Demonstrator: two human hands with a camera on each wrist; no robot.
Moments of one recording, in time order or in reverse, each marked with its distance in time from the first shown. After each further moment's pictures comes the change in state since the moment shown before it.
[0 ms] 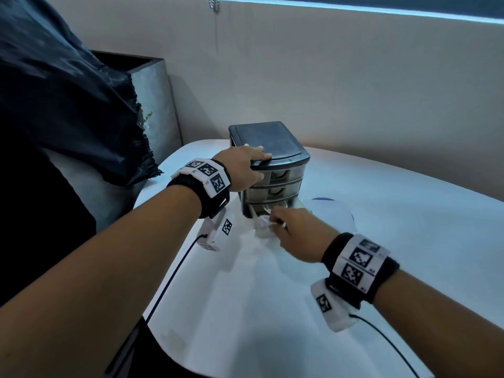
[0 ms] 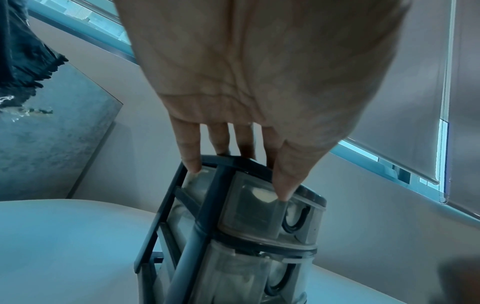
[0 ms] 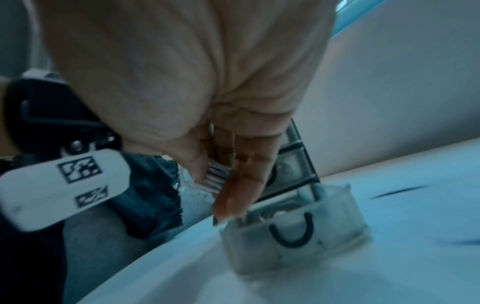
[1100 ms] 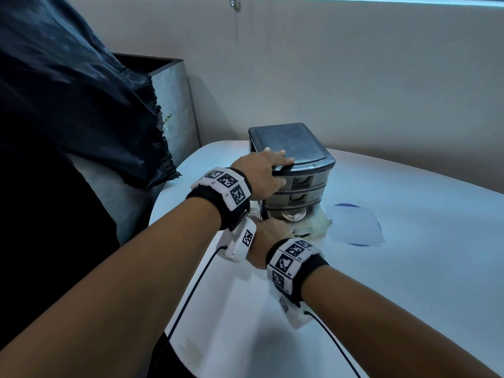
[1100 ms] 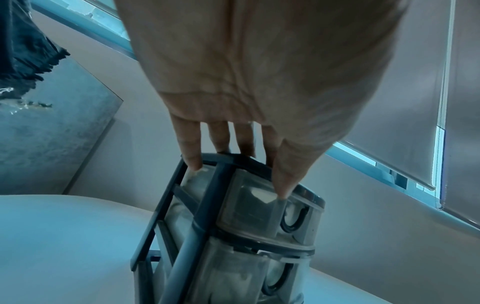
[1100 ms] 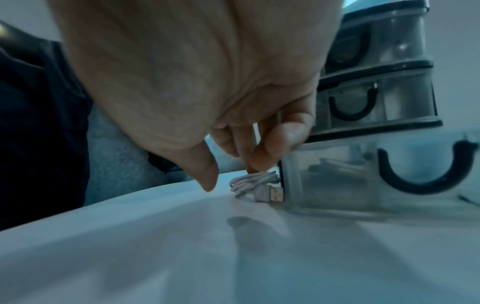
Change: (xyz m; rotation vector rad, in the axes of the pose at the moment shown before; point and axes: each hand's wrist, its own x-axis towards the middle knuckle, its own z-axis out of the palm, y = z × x) left_hand 0.002 -0.005 0.004 -0.026 0.012 0.005; right_hand 0.071 -0.046 0.066 -0.415 -0.109 0.009
